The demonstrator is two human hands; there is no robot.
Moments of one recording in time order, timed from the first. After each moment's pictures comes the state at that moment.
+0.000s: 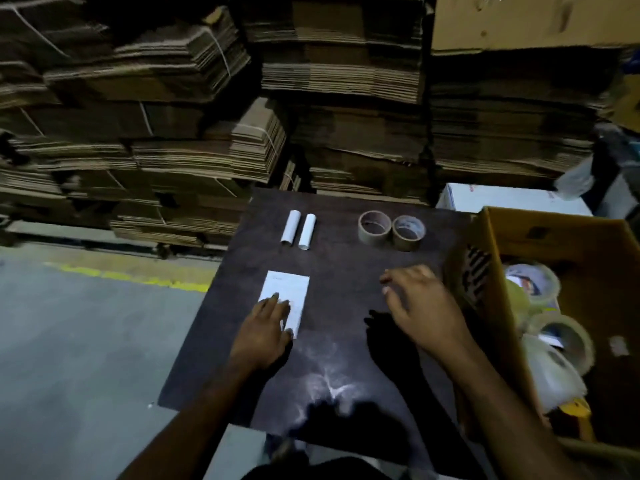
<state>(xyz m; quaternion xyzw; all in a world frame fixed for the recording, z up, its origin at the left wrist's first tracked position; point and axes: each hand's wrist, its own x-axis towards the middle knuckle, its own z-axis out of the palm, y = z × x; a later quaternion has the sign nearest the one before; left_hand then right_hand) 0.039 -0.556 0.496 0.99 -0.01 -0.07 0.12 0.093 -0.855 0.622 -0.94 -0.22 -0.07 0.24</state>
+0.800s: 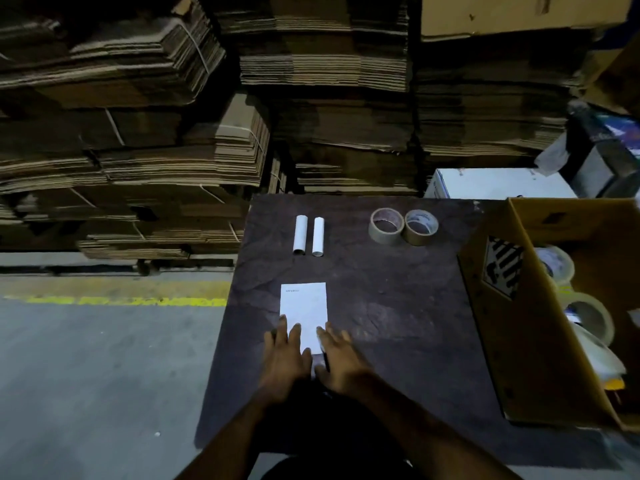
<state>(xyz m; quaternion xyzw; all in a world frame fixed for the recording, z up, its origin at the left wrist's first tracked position) 0.041 -0.519 0.460 0.98 0.03 -0.14 0.14 0.050 -0.680 0.471 -0.92 -0.15 0.25 0.24</state>
